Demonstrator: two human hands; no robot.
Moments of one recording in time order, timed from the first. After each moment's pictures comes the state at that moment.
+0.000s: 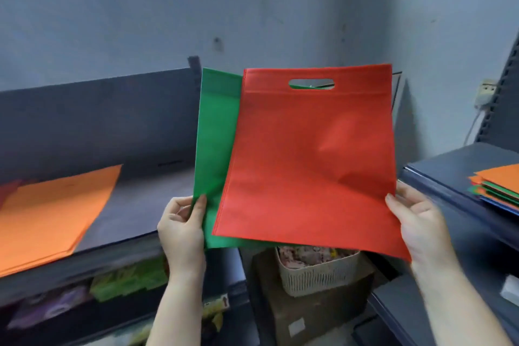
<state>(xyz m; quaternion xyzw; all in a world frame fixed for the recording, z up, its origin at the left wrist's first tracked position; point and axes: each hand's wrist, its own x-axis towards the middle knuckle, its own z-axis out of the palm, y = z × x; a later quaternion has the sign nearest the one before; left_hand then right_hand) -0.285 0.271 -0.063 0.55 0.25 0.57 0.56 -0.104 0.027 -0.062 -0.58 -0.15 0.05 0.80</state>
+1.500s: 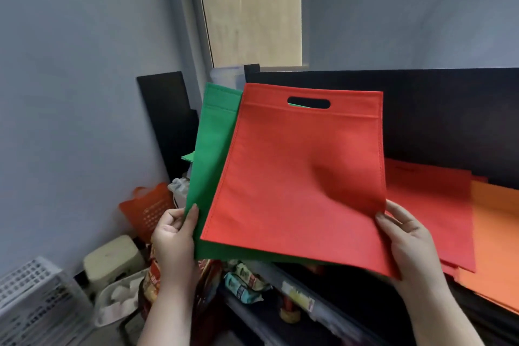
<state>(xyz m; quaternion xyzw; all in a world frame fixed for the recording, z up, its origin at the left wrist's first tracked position) -0.953 0.568 -0.056 0.32 0.46 0.78 0.27 -0.656 0.577 -0.054 -0.42 -0.37 0.49 0.67</state>
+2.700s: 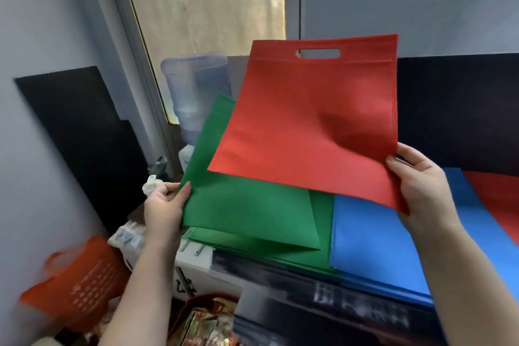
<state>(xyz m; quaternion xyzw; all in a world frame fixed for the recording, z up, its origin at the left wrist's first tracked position) -1.203 0.984 -0.059 0.45 0.48 0.64 0.40 -0.872 0.863 -0.002 -0.44 -0.34 0.32 0.77</state>
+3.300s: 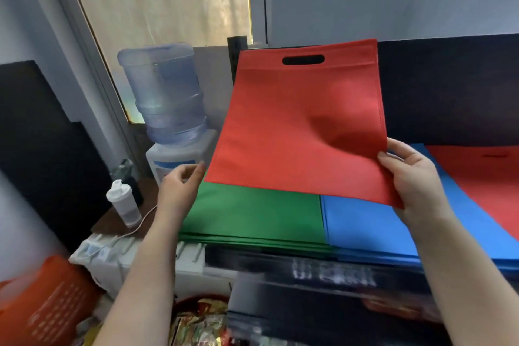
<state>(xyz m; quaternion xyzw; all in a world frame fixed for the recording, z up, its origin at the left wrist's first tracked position) -1.175 1.001 -0.045 0.66 0.52 0.47 0.28 -0.874 0.841 -0.023 -0.49 -0.32 0.28 0.76</state>
